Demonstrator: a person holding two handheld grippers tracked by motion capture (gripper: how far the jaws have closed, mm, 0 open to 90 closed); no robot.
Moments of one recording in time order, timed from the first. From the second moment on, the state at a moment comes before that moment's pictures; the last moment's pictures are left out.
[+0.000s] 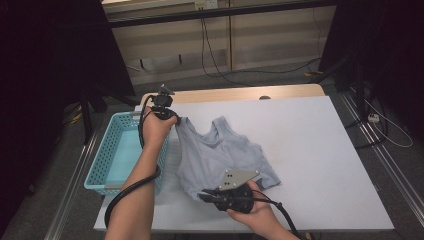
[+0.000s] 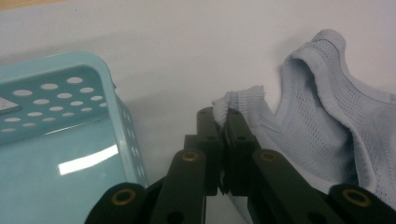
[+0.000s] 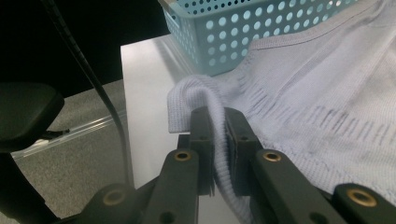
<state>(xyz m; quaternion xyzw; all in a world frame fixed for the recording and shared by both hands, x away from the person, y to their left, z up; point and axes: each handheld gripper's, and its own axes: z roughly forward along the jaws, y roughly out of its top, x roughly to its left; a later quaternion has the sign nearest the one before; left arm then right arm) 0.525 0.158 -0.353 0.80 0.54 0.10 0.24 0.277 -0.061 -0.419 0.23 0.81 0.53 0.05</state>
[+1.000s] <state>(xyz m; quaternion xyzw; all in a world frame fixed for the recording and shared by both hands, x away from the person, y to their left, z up) 0.523 0.163 -0.343 0.80 0.54 0.10 0.24 0.275 -0.042 -0.407 0.23 0.81 0.54 0.05</state>
